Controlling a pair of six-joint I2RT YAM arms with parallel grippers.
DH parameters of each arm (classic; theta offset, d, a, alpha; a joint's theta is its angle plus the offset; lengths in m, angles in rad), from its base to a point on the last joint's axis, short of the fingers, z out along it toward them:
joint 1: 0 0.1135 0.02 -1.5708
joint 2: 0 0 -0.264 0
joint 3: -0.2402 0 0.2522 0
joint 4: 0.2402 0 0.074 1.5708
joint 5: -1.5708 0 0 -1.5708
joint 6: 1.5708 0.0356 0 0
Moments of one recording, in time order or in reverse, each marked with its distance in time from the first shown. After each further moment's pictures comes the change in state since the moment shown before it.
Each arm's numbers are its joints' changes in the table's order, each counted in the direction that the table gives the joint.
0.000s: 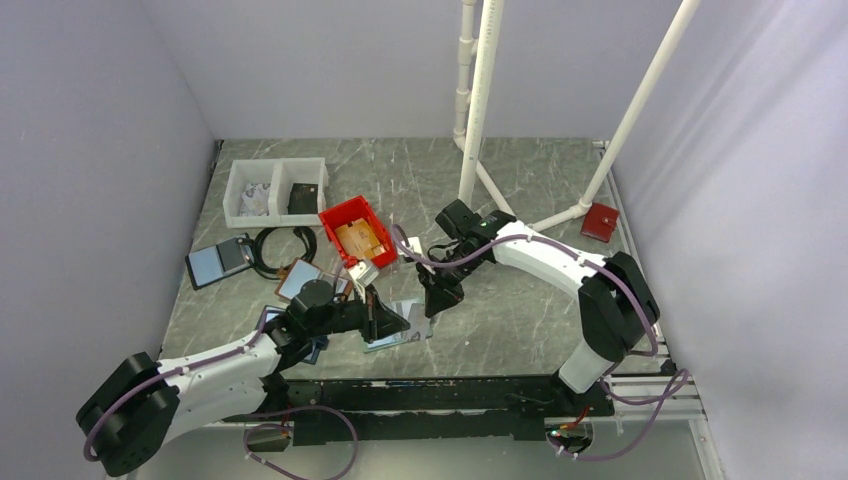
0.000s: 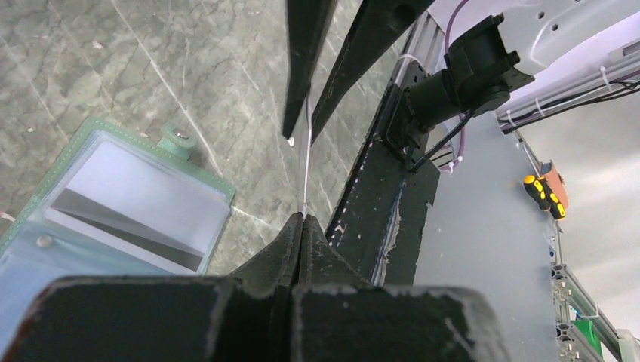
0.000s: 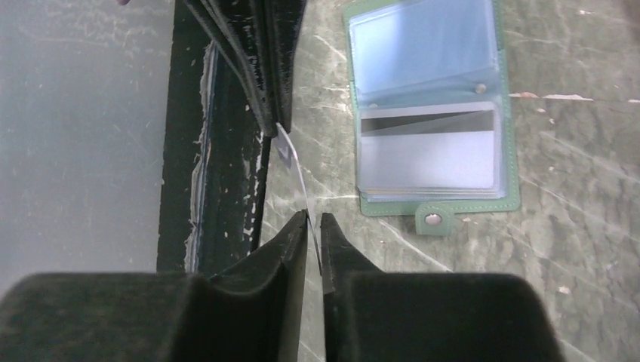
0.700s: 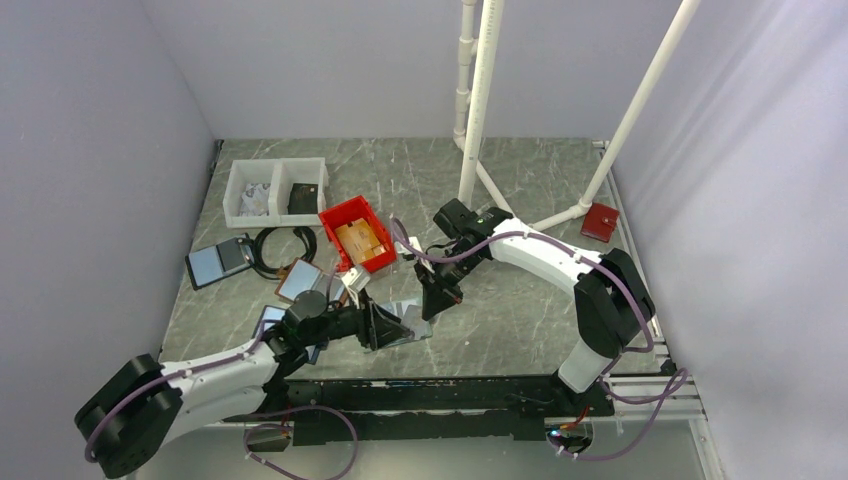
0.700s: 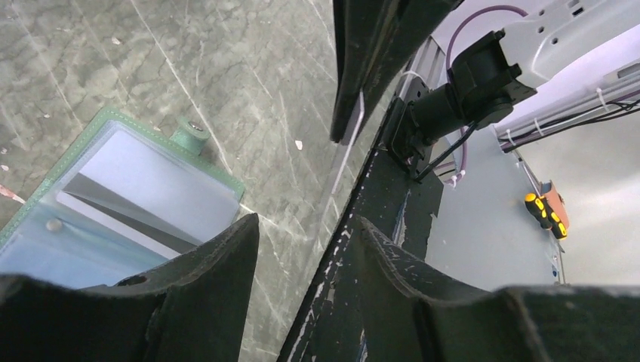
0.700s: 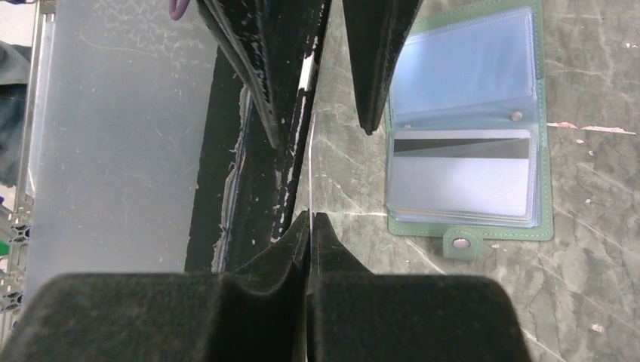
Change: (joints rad) left arm -0.004 -0.043 0.101 -0.112 0.053 -0.034; right arm 0.002 0.044 -0.050 0.087 0.101 -0.037
